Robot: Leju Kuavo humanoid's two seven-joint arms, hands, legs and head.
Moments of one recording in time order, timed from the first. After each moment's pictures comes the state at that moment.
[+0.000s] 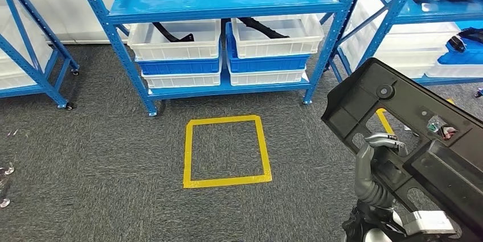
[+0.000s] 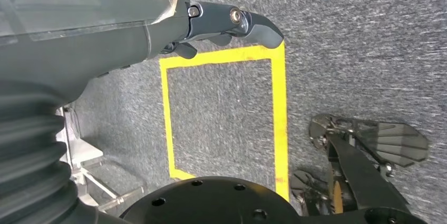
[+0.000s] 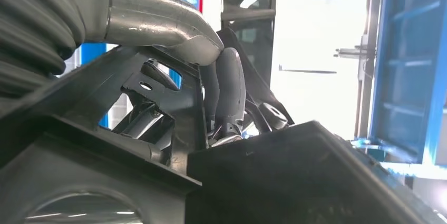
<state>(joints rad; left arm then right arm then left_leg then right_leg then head) -0.07 -0.14 1.01 -0.20 -0.87 0.06 -0.01 0.13 0.09 0.00 -1.85 0.06 -0.16 -0.58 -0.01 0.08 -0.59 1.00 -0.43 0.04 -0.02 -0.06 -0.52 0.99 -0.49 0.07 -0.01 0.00</state>
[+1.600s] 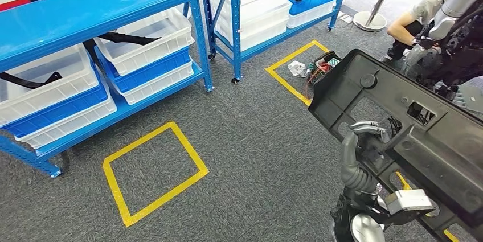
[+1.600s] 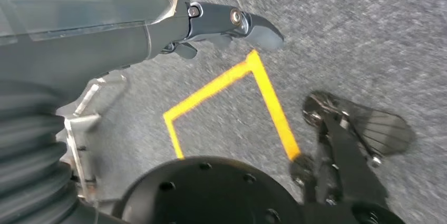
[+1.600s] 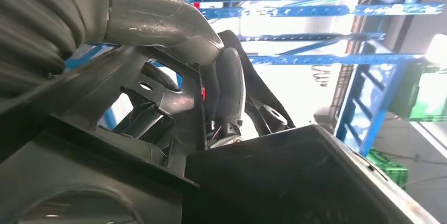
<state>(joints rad) -0.07 -0.16 1.09 -0.20 -0.81 0.09 0.01 0.05 0.12 0.04 -1.76 0.06 -0.15 -0.56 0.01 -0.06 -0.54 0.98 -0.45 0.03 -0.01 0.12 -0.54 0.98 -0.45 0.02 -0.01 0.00</state>
